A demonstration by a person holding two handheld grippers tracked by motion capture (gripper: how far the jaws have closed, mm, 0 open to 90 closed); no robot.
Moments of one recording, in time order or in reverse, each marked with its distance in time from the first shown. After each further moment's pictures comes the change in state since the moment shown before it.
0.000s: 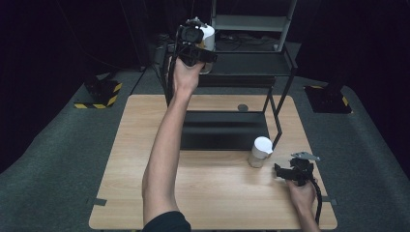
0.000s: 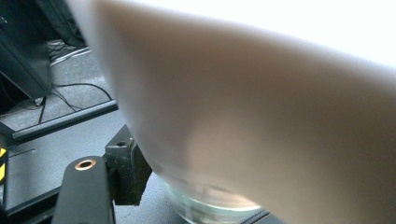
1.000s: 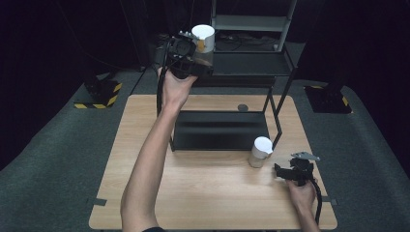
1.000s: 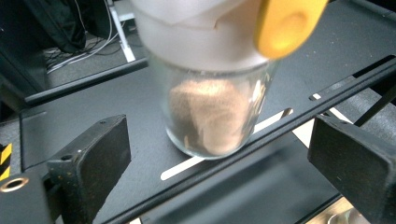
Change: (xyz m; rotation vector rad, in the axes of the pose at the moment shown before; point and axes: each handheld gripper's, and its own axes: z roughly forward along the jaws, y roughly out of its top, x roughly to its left) left arm 0.004 -0.040 -0.027 -0.032 -0.017 0.043; right arm 0.000 0.000 0.000 0.000 0.000 0.002
